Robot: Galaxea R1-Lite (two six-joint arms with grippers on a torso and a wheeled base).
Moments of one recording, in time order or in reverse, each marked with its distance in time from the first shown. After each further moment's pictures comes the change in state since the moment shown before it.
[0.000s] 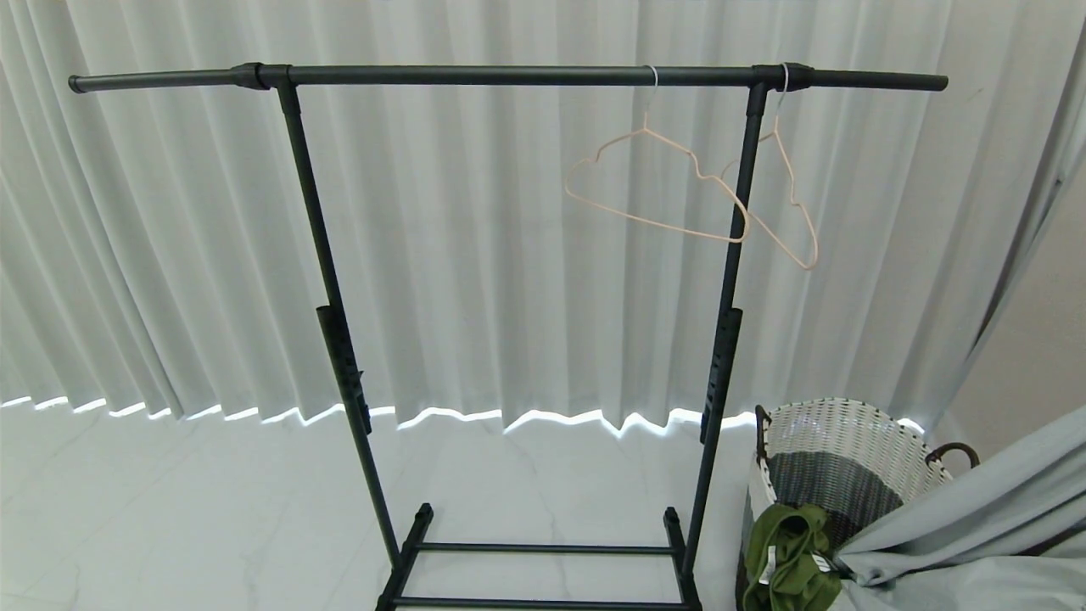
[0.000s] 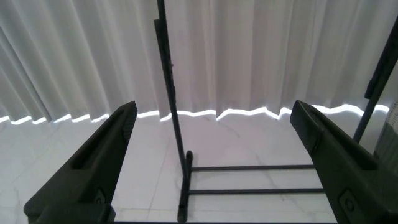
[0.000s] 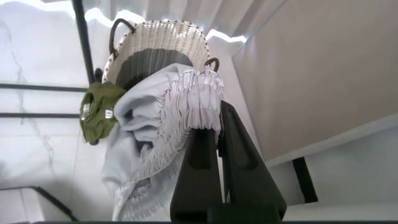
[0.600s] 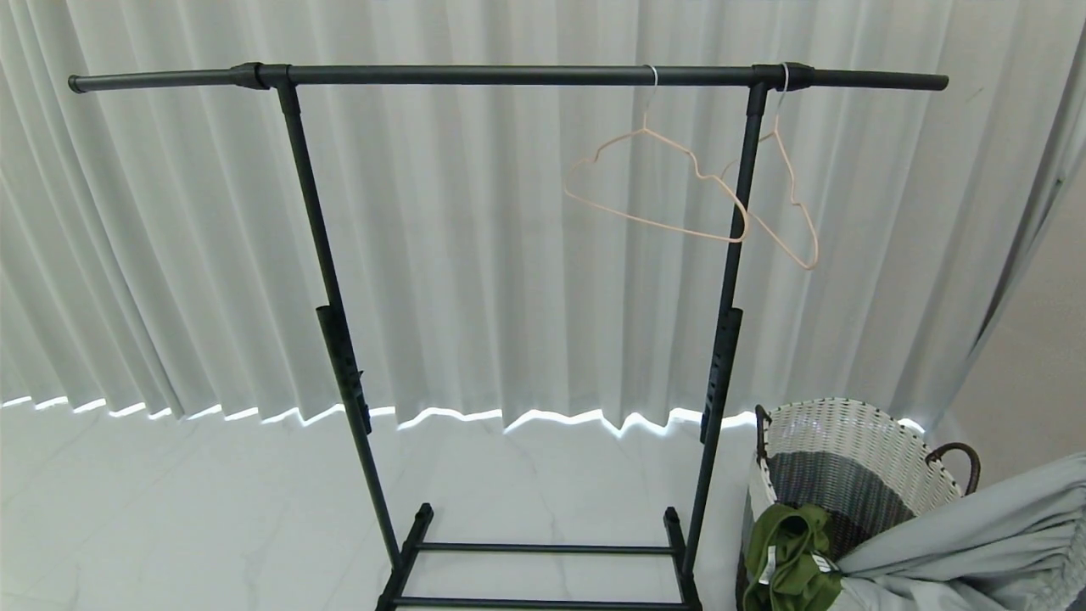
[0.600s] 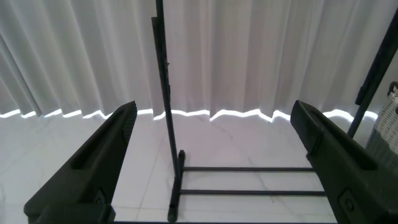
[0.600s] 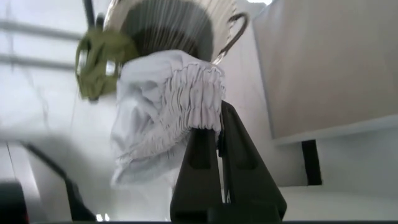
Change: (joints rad) left arm -0.001 0.000 0.000 0.000 0.000 -0.053; right arm 0.006 0.022 0.357 -0.220 -0.005 -0.044
